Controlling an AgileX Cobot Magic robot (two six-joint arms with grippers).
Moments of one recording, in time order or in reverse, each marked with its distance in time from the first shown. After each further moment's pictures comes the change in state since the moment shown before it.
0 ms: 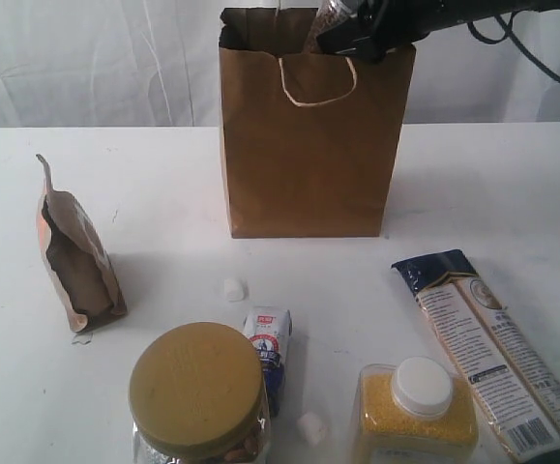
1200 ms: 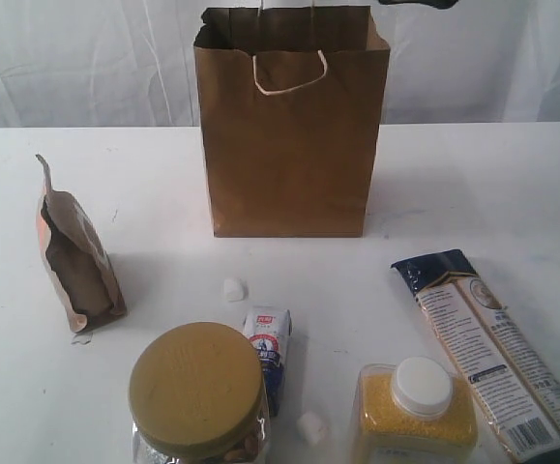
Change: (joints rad) left arm 0.000 0.000 0.000 -0.002 0.000 0.002; right arm -0.108 -0.183 -0.004 -0.143 0.175 0.260
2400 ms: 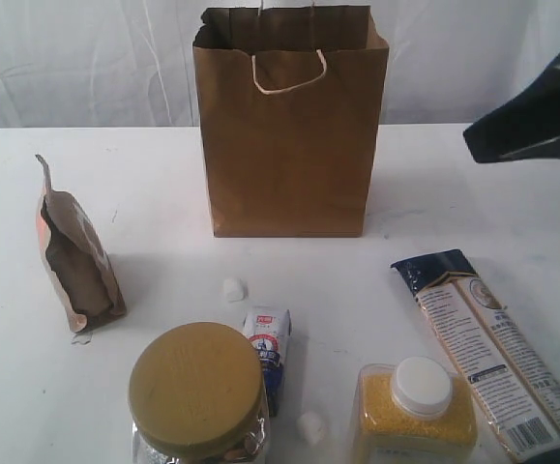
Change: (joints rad) left arm 0.000 0.000 0.000 -0.015 0.000 0.002; right arm -0.043 -0.622 0.546 -0.232 0.276 0.372
